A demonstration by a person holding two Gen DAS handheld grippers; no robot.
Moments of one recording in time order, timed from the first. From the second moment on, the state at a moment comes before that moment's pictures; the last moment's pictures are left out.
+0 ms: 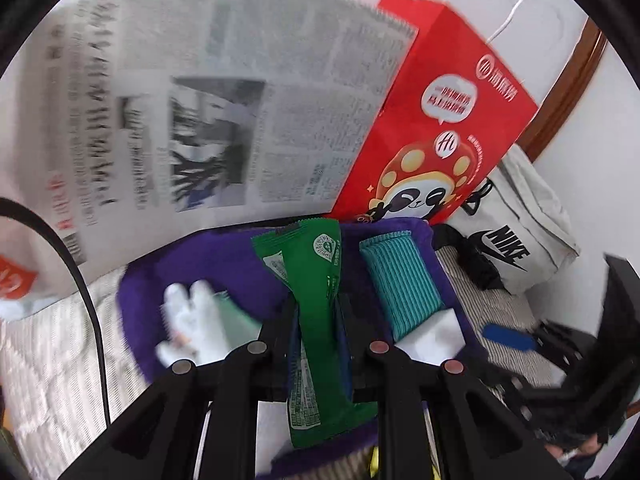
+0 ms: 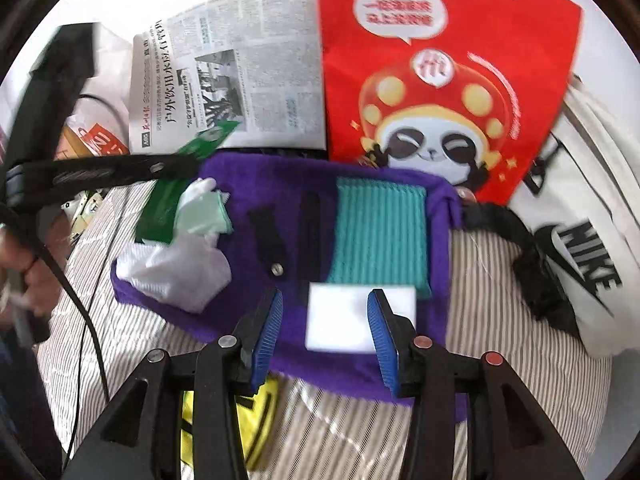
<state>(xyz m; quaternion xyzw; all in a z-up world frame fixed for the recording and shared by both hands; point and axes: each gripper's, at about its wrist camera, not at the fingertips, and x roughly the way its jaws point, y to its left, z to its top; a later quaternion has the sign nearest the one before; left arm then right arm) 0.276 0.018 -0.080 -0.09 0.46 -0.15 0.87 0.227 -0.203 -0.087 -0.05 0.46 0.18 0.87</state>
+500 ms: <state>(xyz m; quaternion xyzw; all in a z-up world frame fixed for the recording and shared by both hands) 0.318 -0.012 -0.160 -0.04 0.53 -0.10 0.84 0.215 -0.224 -0.115 -0.03 0.47 0.18 0.86</state>
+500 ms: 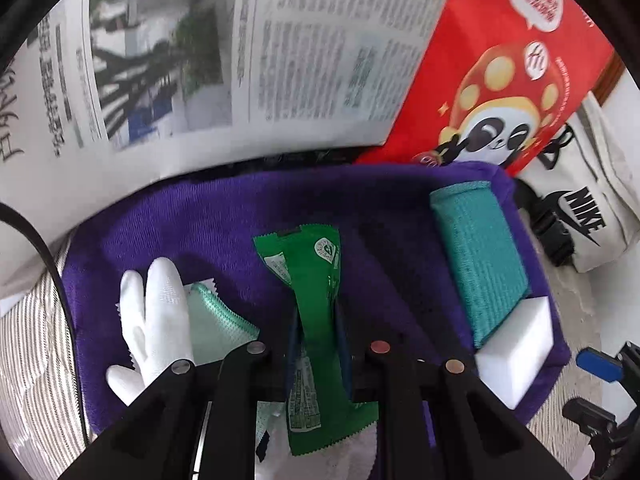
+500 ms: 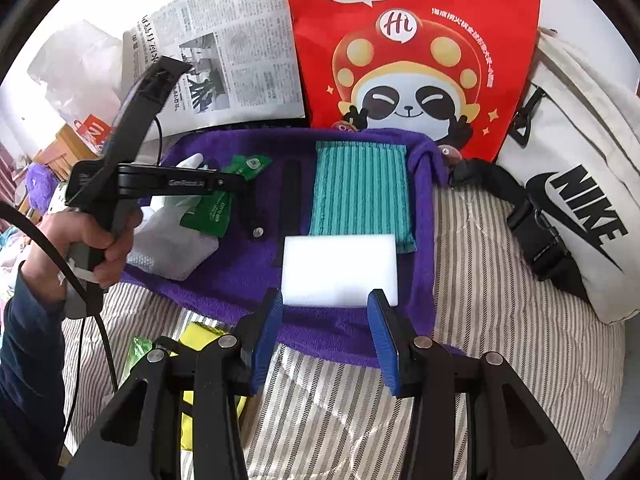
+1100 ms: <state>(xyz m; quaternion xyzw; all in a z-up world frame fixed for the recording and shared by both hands) 0.310 -0.046 -0.164 -0.03 0.54 -0.10 0.84 0.195 -0.230 -0.105 -0.04 0.47 0.18 0.87</state>
